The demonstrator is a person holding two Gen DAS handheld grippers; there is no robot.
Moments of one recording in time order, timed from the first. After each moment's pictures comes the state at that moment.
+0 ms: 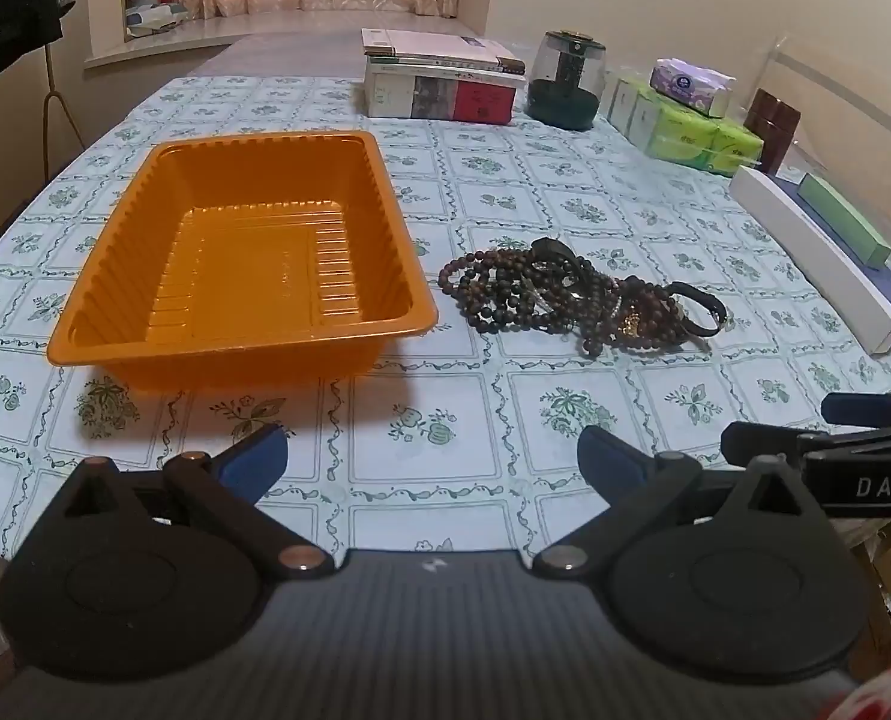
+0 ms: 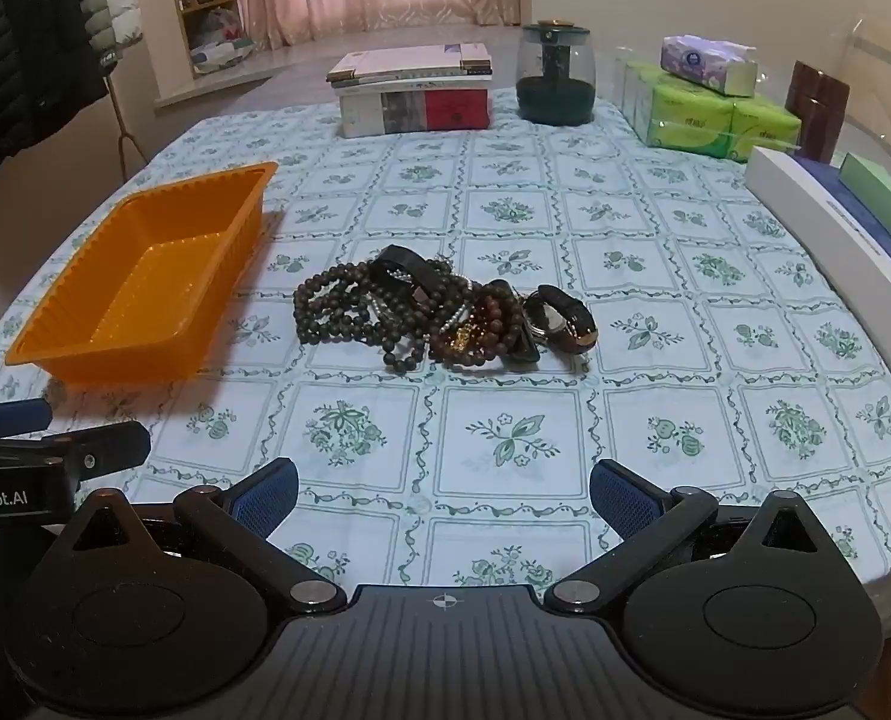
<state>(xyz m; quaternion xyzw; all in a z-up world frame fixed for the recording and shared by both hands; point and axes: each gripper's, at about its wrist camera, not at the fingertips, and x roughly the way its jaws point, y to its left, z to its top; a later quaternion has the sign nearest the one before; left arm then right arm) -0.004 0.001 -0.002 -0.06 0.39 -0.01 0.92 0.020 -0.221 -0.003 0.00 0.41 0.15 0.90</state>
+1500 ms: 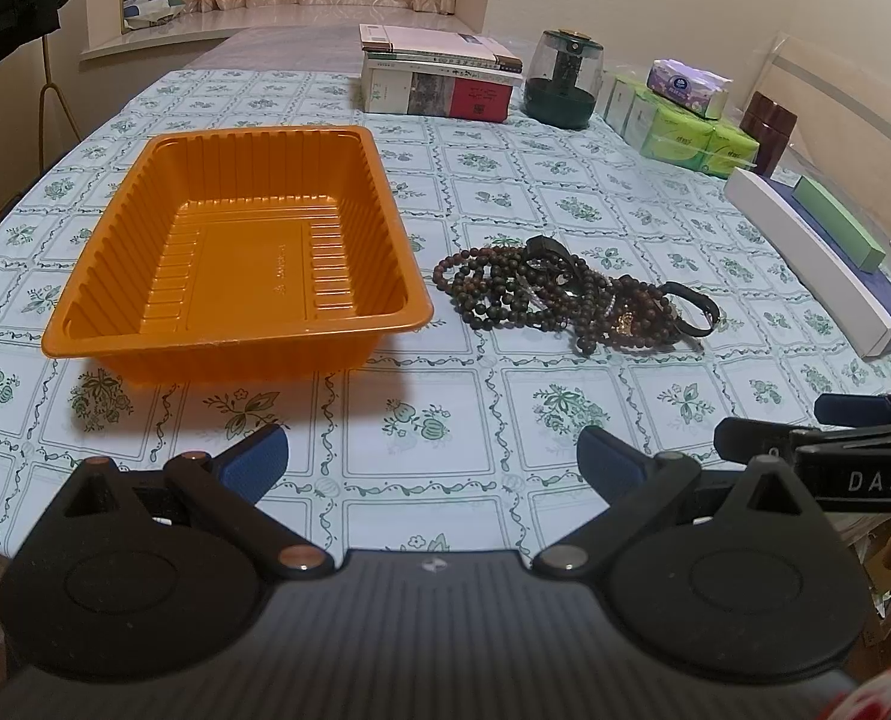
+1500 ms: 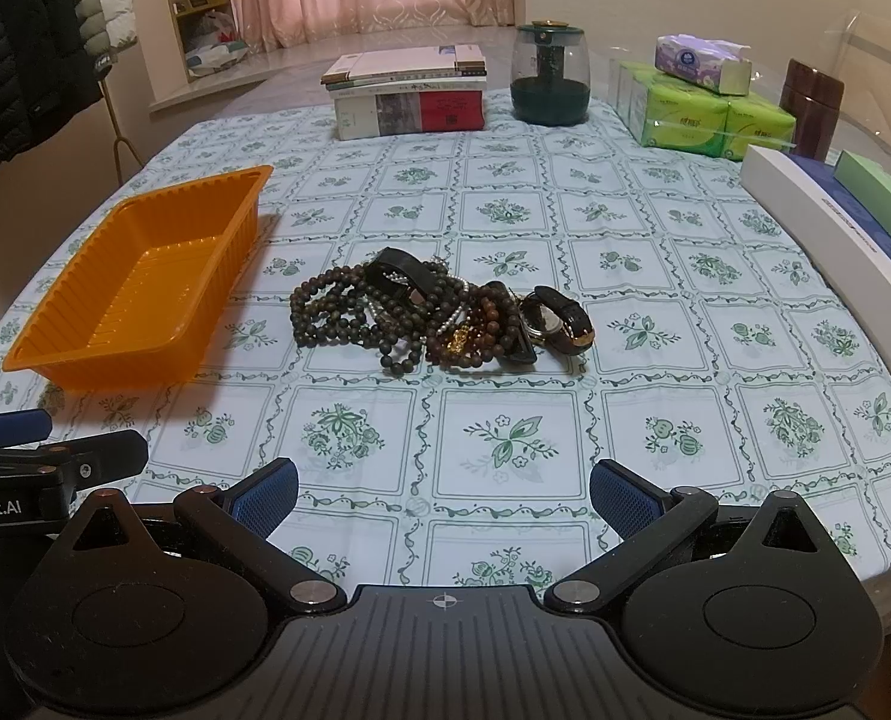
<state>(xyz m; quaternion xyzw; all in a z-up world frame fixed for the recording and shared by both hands) -0.004 0.000 -0.004 -0.06 0.39 -0.01 0.92 0.020 -0.222 -0.003 0.00 0.41 0.15 0.90</state>
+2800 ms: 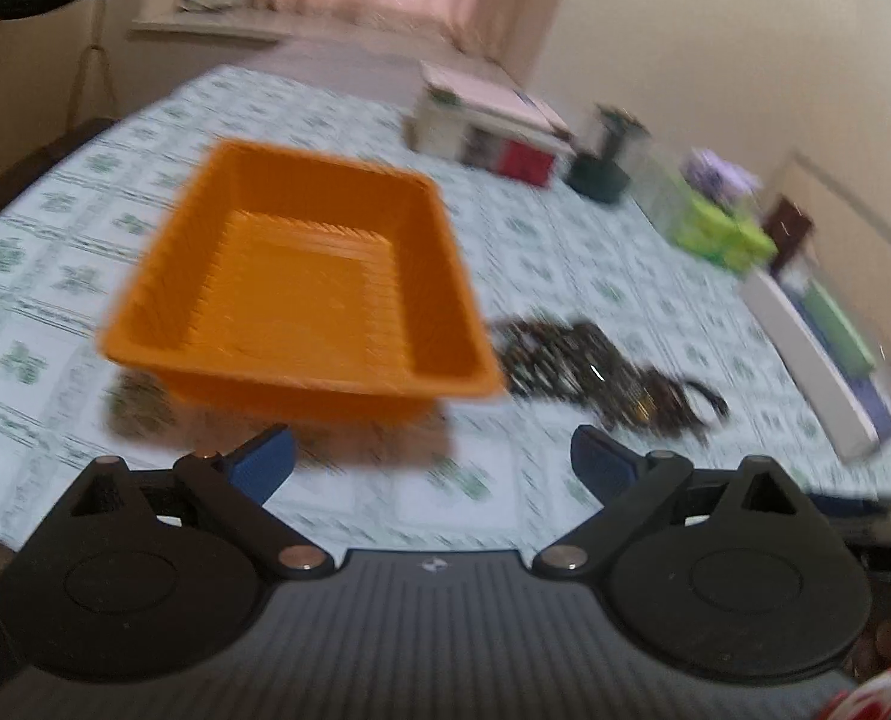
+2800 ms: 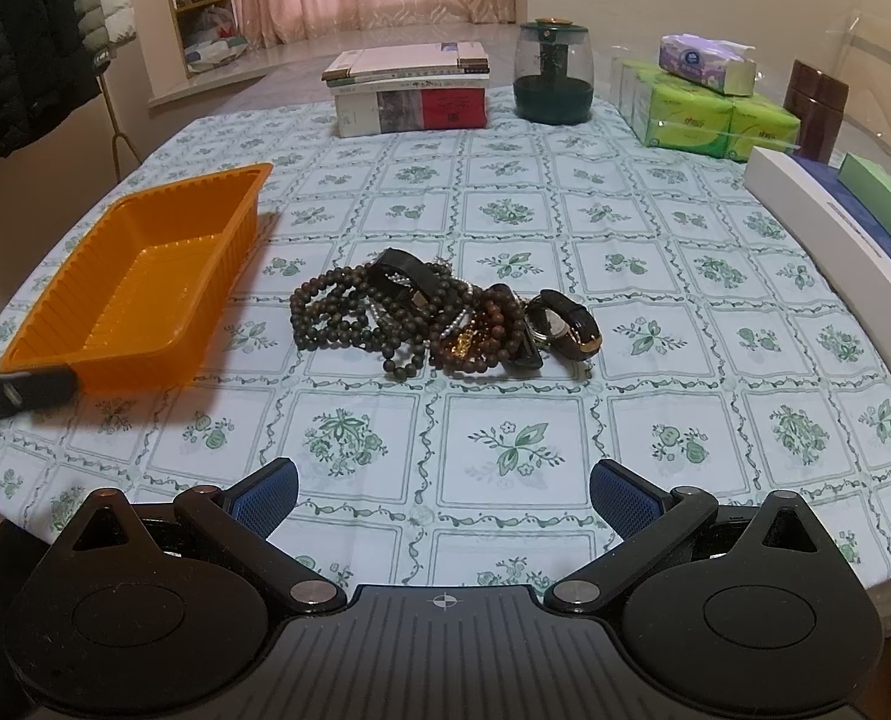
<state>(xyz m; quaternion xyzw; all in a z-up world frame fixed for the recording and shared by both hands) -0.010 0.059 0.009 -0.16 0.34 0.02 0.93 0.028 -0.214 -0.004 0.00 0.41 0.15 0.90</state>
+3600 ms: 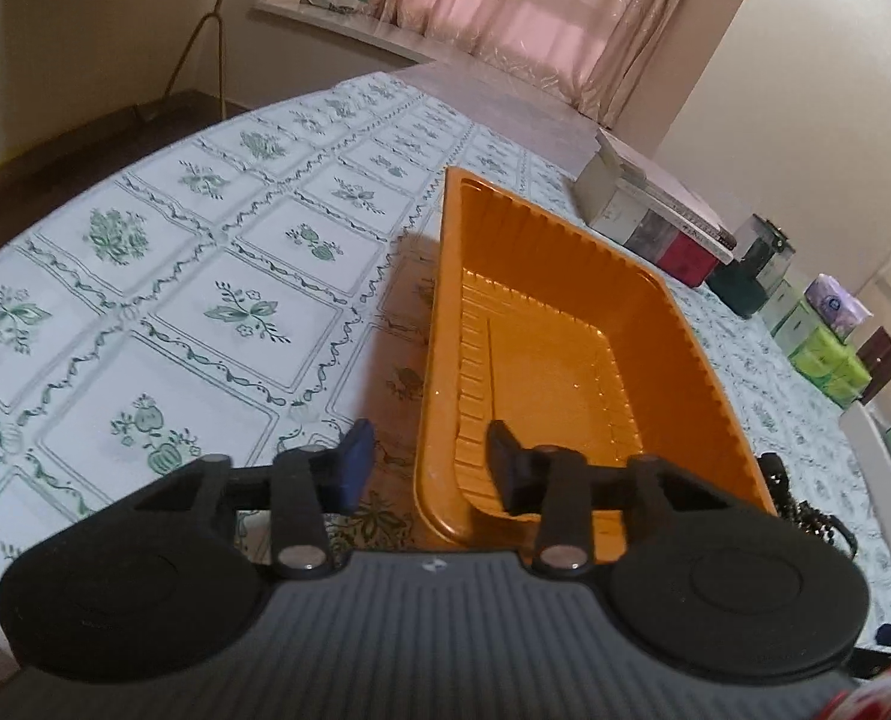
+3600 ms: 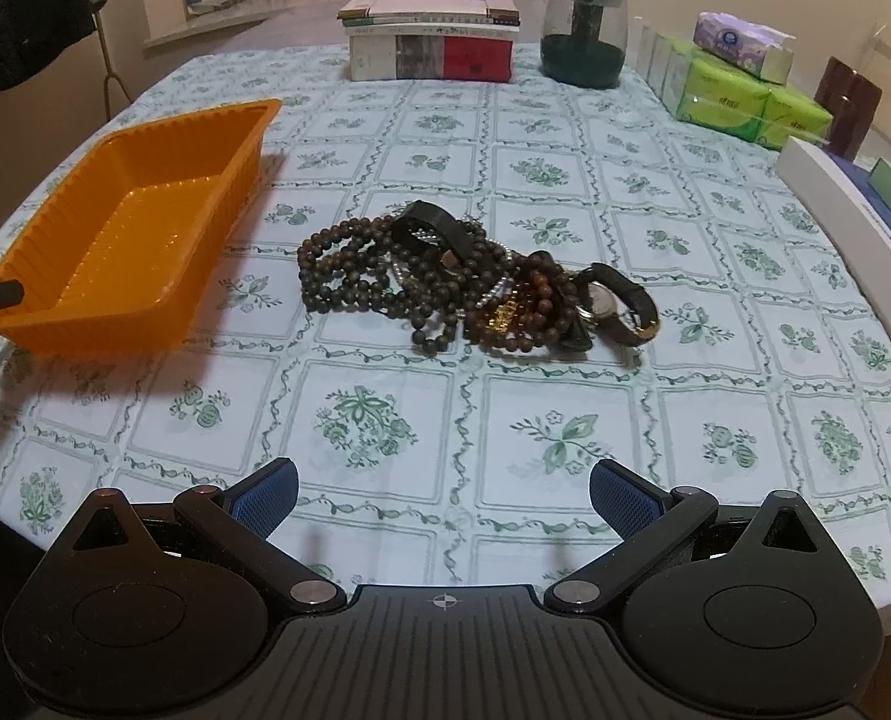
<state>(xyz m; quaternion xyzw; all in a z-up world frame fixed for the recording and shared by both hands) 0.025 0.208 -0.051 -0.24 0.31 0.09 0.91 0.053 -0.174 -0.027 -0.04 0.45 0.14 0.88</state>
